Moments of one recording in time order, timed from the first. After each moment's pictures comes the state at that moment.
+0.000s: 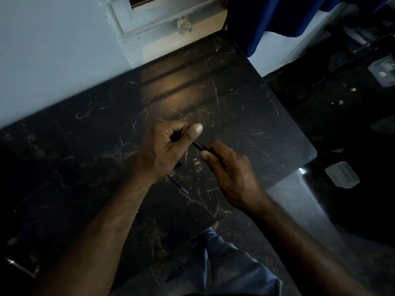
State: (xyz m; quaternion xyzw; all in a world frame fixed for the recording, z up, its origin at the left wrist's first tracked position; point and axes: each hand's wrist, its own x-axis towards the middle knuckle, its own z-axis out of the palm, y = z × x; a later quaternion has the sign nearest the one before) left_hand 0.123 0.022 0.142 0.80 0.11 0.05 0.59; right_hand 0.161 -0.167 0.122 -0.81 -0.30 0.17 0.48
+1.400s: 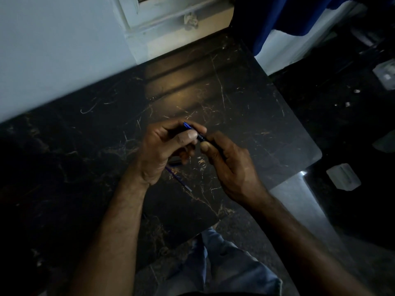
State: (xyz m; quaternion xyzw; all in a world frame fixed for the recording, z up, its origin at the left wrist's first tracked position) left_hand 0.106 0.033 0.134 0.63 0.12 0.03 0.76; right_hand 0.163 -0.148 0.131 -0.79 -0.31 0.17 0.50
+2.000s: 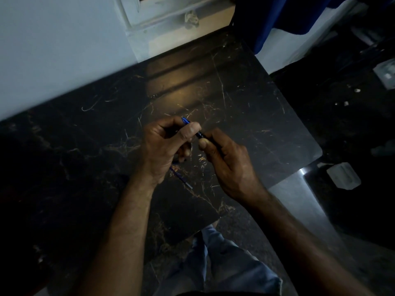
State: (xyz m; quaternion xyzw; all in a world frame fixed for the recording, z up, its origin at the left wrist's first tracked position) left_hand 0.103 0.022 0.129 0.64 0.19 0.11 0.74; right_hand 0.157 -0.144 0.127 -0.79 -0.31 0.16 0.51
